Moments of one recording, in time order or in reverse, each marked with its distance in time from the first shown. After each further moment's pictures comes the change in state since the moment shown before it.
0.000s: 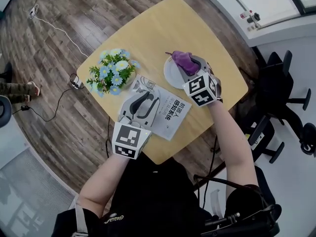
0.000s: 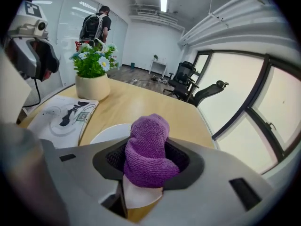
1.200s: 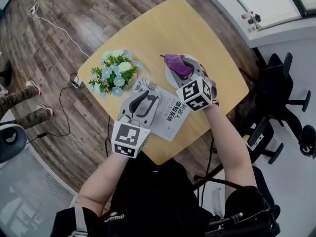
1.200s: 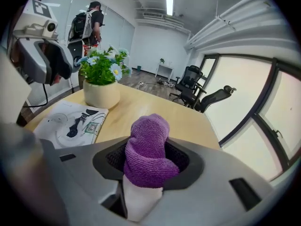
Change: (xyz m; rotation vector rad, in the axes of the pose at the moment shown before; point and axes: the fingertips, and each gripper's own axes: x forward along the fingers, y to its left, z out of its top) left arm 0.000 0.013 0.004 -0.007 -0.003 0.007; right arm 0.003 0.030 0.029 -0.046 -0.038 0.060
